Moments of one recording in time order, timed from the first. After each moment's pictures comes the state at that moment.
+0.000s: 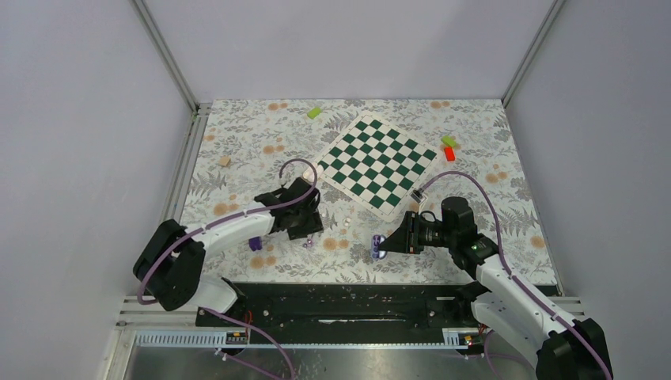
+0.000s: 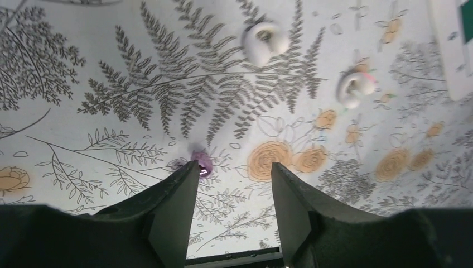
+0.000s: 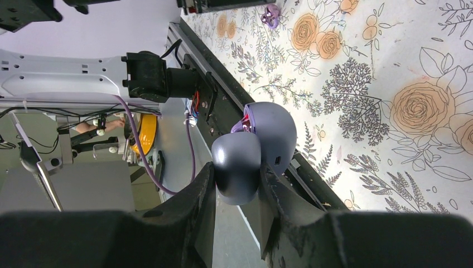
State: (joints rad) left arm -0.70 1.42 0.79 -0.50 -0.07 -0.95; right arm 0.41 0.80 0.36 -0.10 -0.83 0.74
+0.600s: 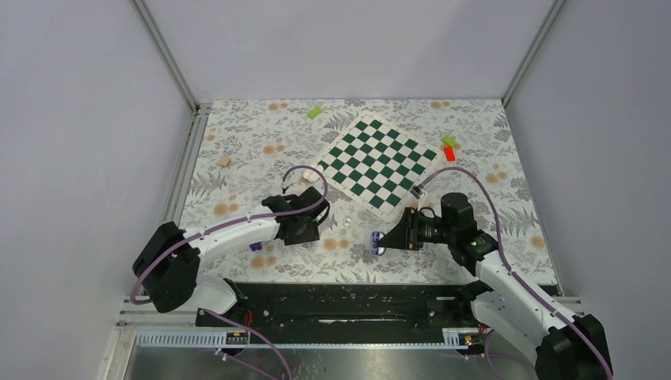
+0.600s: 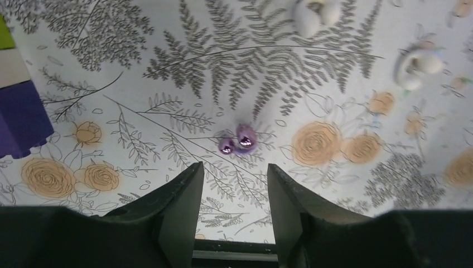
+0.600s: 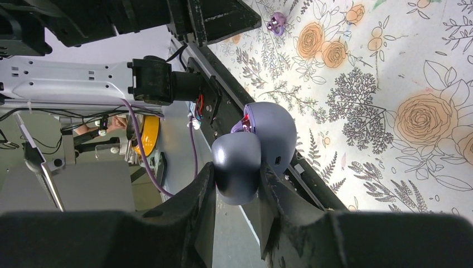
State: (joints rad) left arm -0.84 1.38 0.87 -0.71 -0.28 -0.94; right arm 0.41 0.82 0.39 -0.10 -0.83 0.74
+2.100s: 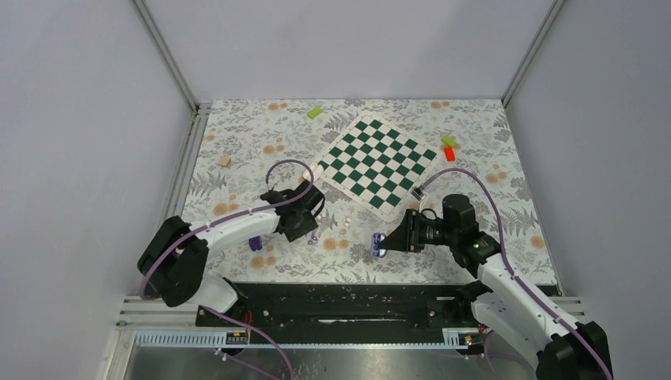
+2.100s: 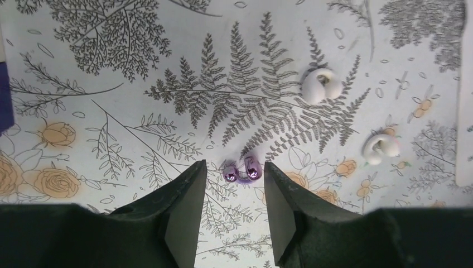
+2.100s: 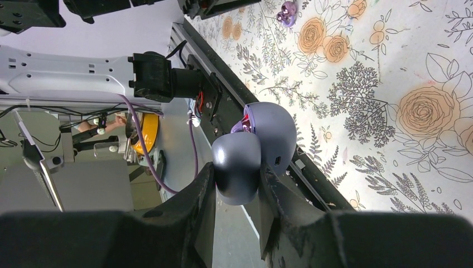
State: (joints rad) left arm -0.76 1.46 0.86 -0.67 -0.29 -1.25; right arm 0.41 0.79 0.40 -0.14 -0.83 0.73
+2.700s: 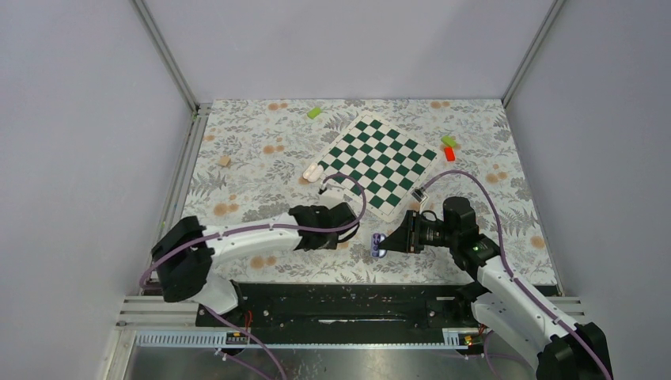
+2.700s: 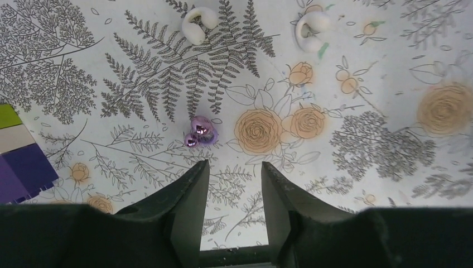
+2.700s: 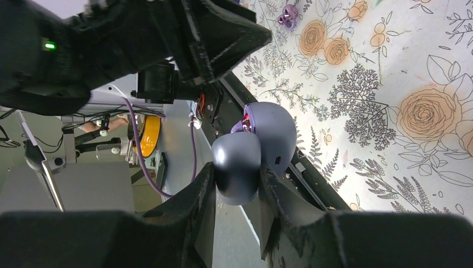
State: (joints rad) left arm -1.07 1.45 0.97 -0.70 -0.48 -0.80; right arm 0.41 0.77 0.36 -0.09 -0.83 0.75
